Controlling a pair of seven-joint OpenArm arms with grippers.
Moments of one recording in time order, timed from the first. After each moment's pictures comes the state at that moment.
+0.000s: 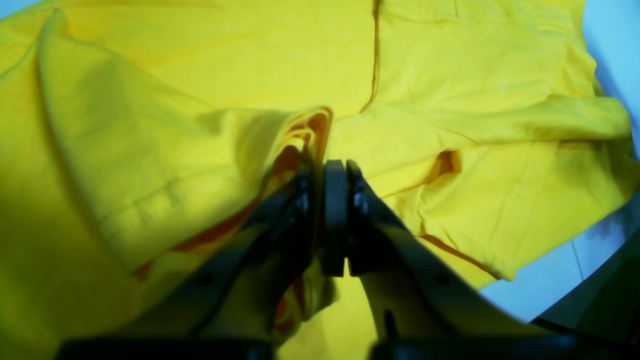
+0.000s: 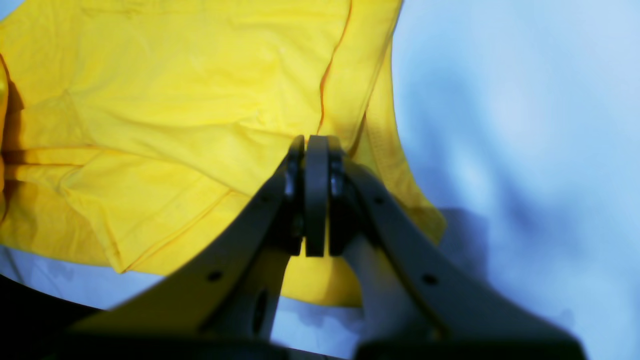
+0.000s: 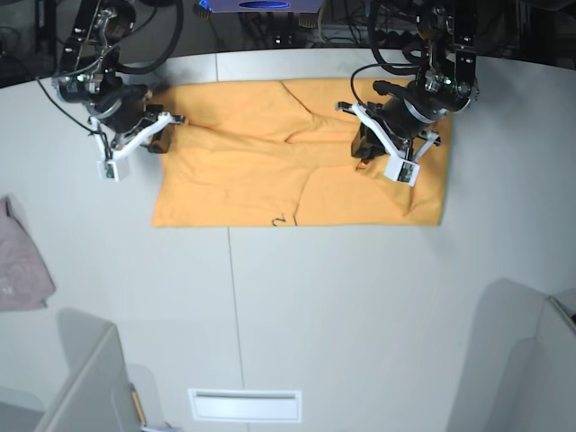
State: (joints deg) left arm 22.3 -10.0 -2.7 109.2 -26.9 -16.0 49.4; right arm -20.7 1.5 19.5 110.3 27.2 16.0 -62.0
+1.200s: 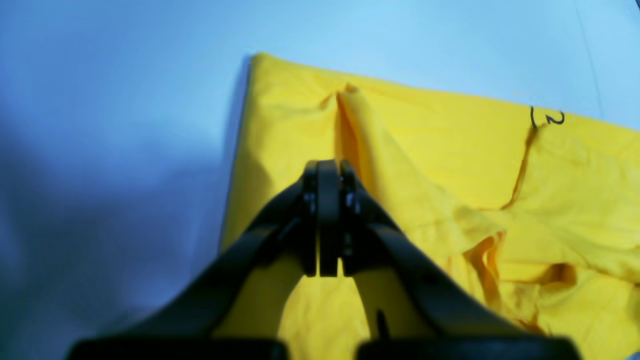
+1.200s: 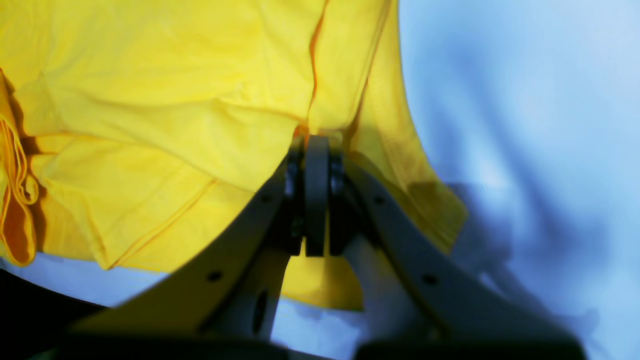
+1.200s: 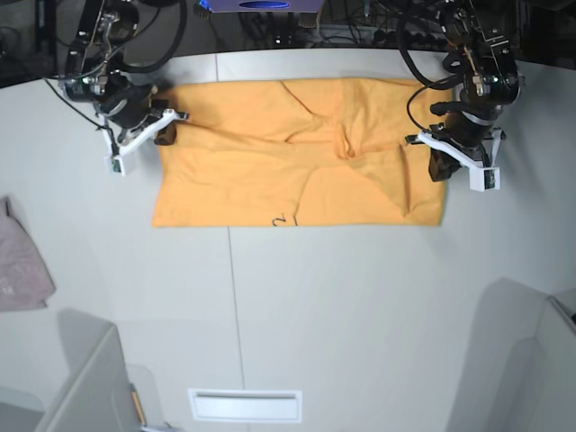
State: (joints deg) left arm 21.3 -3.9 -25.5 110.8 -26.9 -15.8 49.0; right arm -20.1 1.3 19.2 105.5 27.2 16.0 -62.0
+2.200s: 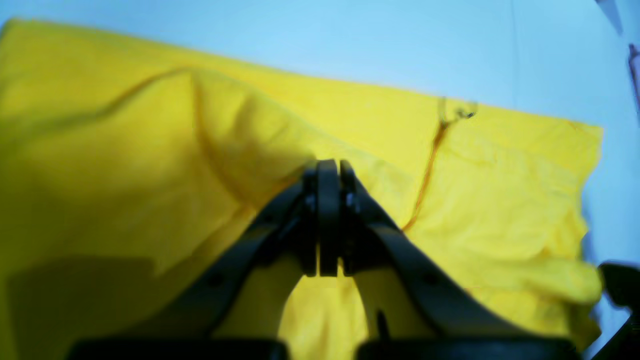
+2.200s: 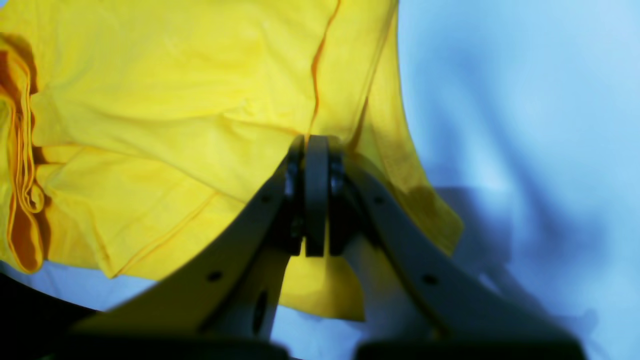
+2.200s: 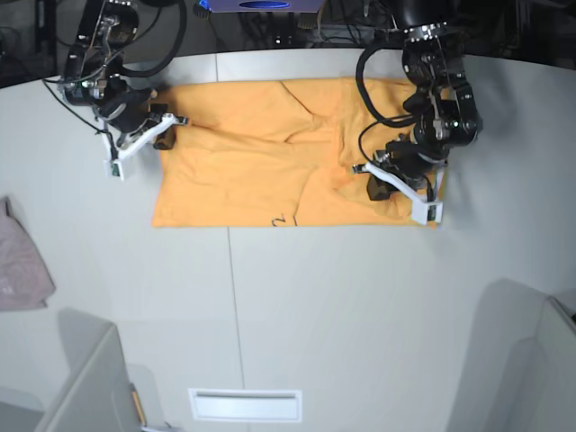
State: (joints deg) left arm 7.4 3.4 -18.0 97.8 -26.5 -16.0 56.0; right arm -19.2 1.2 19.4 105.3 27.1 16.0 -62.1
